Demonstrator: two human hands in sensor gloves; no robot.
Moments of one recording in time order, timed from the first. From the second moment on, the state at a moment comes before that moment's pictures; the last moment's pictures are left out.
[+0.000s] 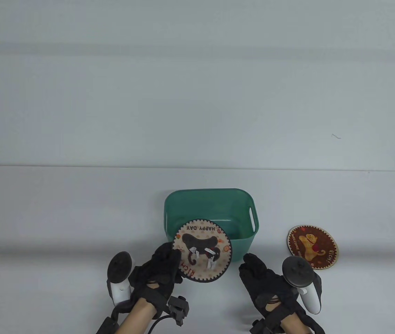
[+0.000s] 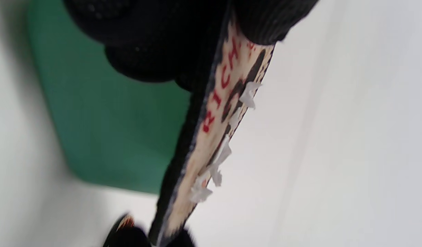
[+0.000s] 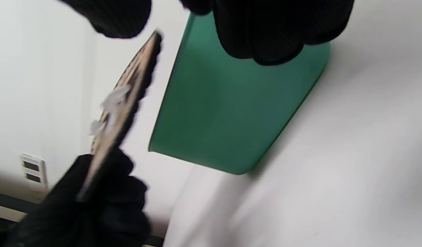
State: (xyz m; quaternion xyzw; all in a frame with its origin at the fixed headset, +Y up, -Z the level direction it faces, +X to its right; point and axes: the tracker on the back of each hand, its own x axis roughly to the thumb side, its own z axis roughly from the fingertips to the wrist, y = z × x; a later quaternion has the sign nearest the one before) left_hand -0.130 -0.725 -0.332 -0.08 -0.04 0.73 0.67; right_hand 0.183 -0.731 -0.329 0.08 0.15 0.81 0.57
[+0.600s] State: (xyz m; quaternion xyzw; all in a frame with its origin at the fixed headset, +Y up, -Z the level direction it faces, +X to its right) left_hand -0.101 -0.705 -0.339 -0.12 -0.09 0.69 0.71; right_hand 0.192 -0.709 -0.361 0.04 0.10 0.76 0.64
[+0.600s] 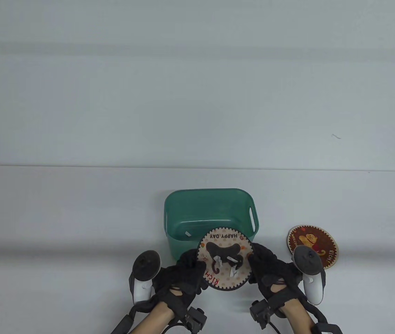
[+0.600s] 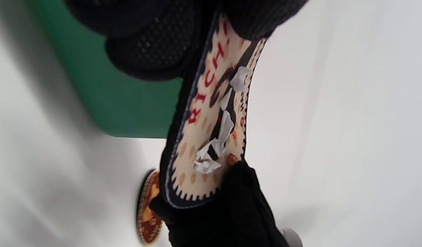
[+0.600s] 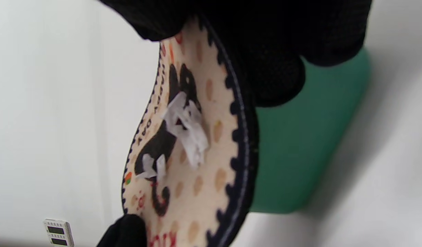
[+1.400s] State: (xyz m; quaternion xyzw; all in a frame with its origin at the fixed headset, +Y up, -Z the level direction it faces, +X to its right) left_hand -0.134 -0.634 -0.449 -0.03 -0.04 0.55 0.83; right_hand 0.158 -0.628 -0.462 0.03 -0.02 0.88 0.46
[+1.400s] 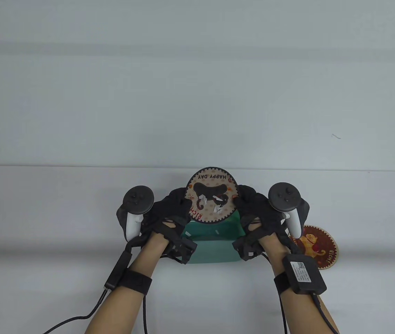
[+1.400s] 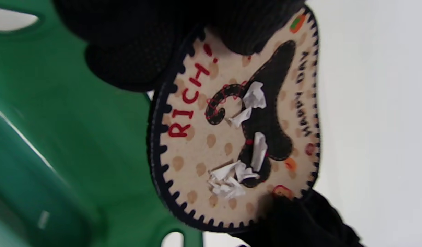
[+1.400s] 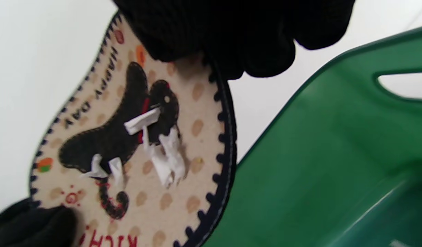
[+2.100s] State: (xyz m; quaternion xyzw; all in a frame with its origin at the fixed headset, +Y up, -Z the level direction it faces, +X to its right) left_hand -0.134 -0.640 -0.458 -0.03 -0.03 0.53 0.85; right_hand 0.202 -0.635 -0.407 0.02 -0.07 0.90 0.43
